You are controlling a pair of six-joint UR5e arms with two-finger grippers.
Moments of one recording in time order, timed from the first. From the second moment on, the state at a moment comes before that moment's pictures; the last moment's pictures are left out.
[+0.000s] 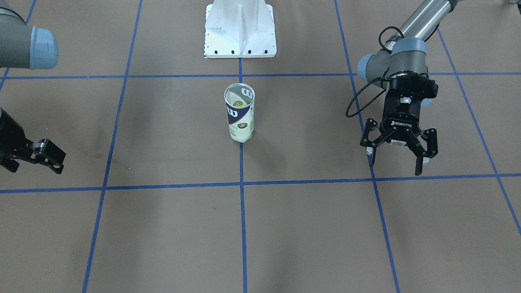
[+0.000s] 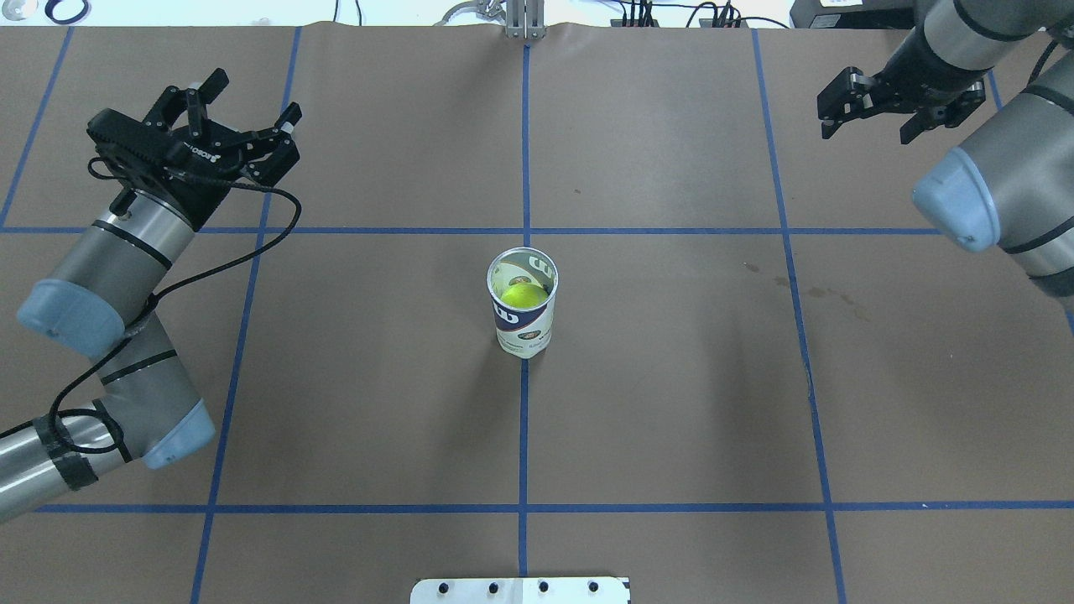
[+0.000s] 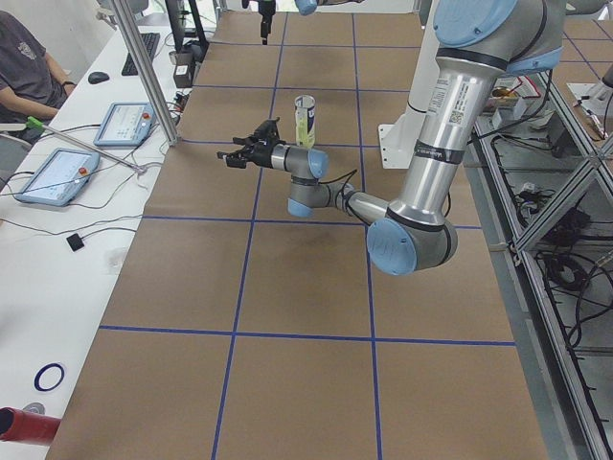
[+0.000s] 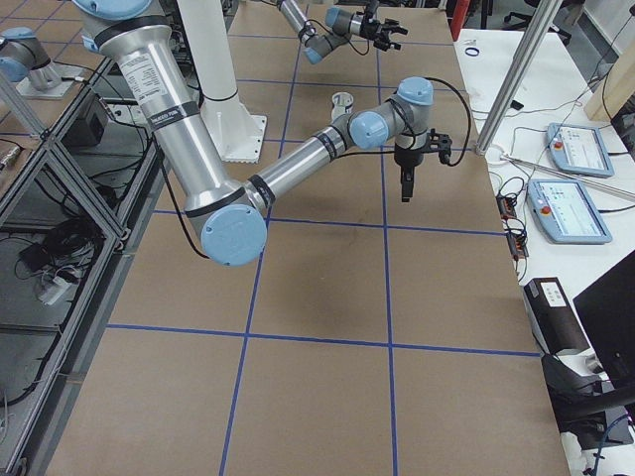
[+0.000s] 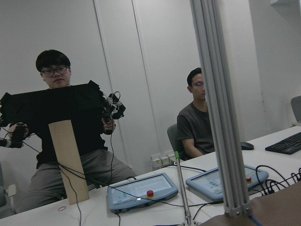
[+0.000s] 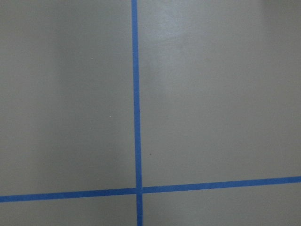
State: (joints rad) left arm -0.71 -1.89 -1.44 -3.04 -0.97 -0.46; right arm 1.13 -1.13 1.70 -1.66 2.14 0.68
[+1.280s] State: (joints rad) left arm -1.14 -1.87 -1.57 -2.07 -1.99 -0.64; right arm 1.17 -1.15 1.51 -1.46 2.15 0.62
